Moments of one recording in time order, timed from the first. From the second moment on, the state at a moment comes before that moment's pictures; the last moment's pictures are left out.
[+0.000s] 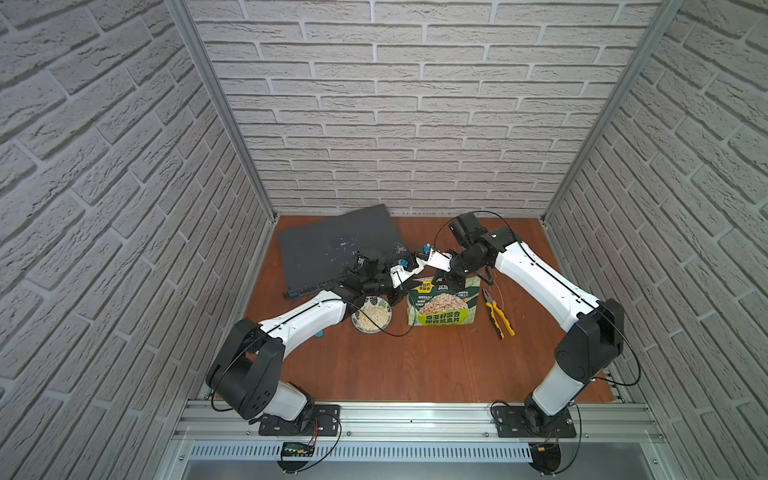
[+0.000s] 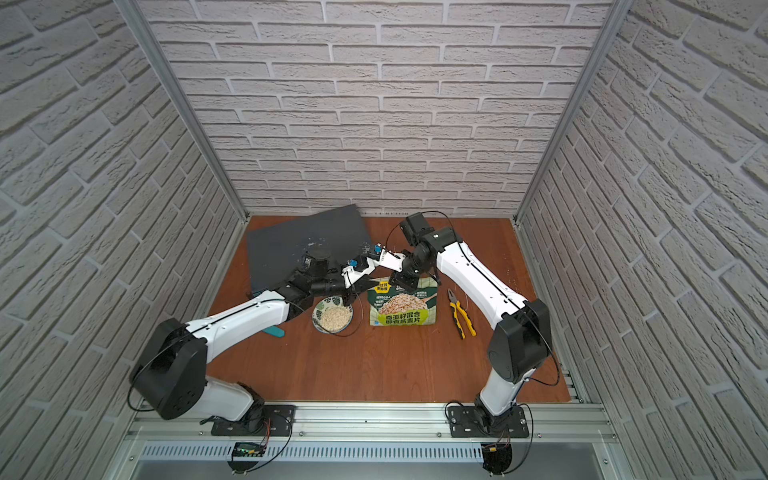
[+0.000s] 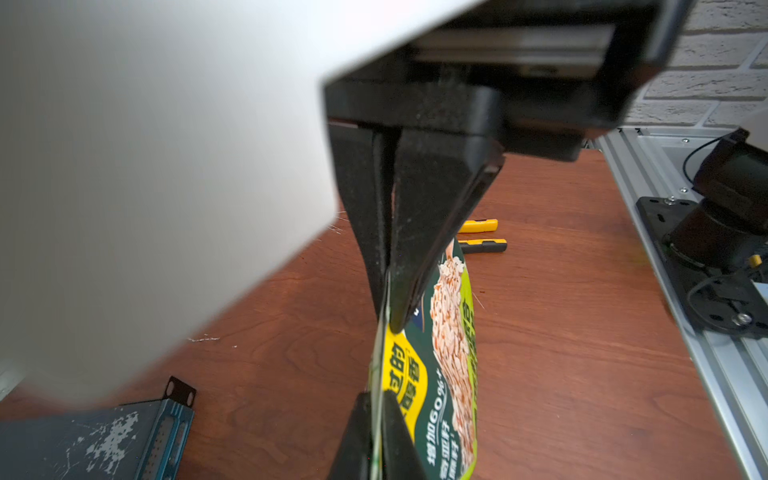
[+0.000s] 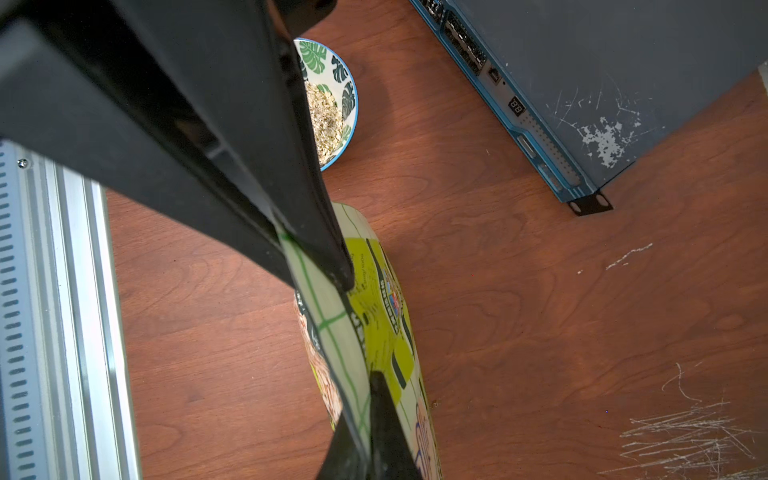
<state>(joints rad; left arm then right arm) -0.54 1.45 0.90 0.11 0.63 0.41 0.53 1.71 1.61 -1.07 -0.39 -0.72</state>
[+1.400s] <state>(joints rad) -0.54 1.42 0.87 0.14 0.59 0.37 0.45 1.67 1.56 -1.10 -0.32 -0.74</state>
